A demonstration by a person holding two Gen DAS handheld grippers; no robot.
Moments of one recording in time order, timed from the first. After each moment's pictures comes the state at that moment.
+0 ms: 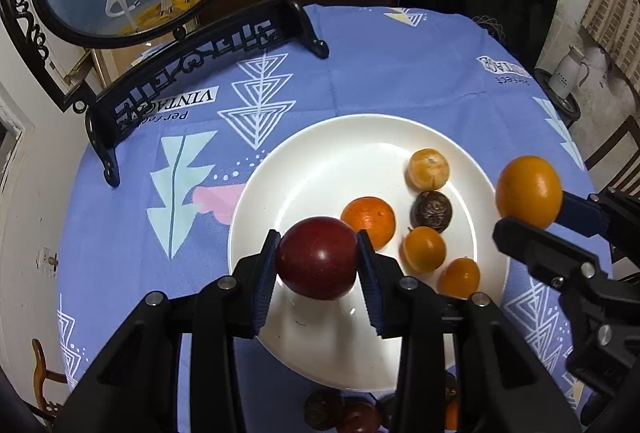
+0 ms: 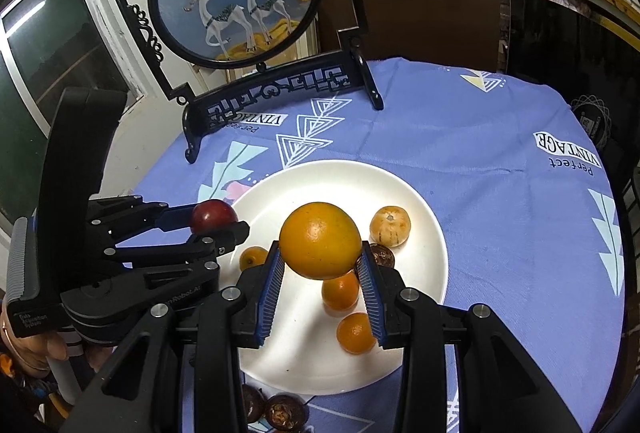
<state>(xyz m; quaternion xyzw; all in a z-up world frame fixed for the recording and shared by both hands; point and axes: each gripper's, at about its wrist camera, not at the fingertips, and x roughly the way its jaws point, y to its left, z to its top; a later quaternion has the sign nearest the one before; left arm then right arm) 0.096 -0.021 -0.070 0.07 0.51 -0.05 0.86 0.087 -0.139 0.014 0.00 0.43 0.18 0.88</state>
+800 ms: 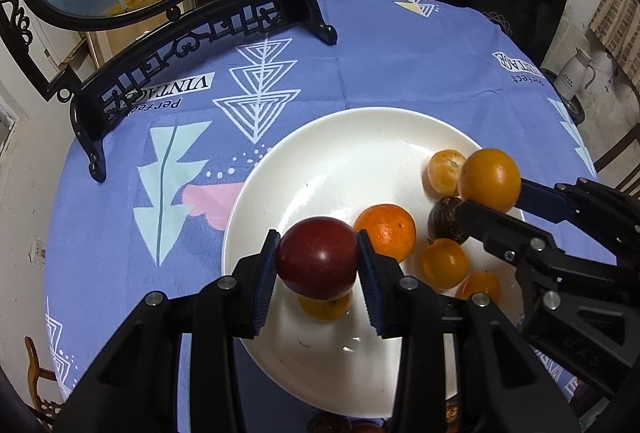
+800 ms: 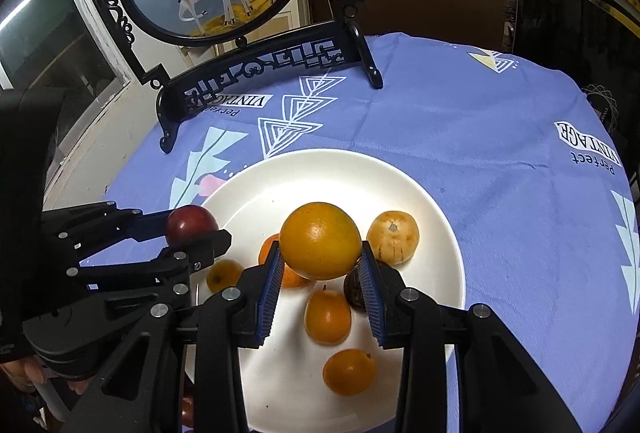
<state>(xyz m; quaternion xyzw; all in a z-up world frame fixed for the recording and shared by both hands) 0.120 -0.015 -0.091 0.06 0.52 -0.05 0.85 0.133 -0.127 -0.024 -0.01 0.46 0.17 0.87</state>
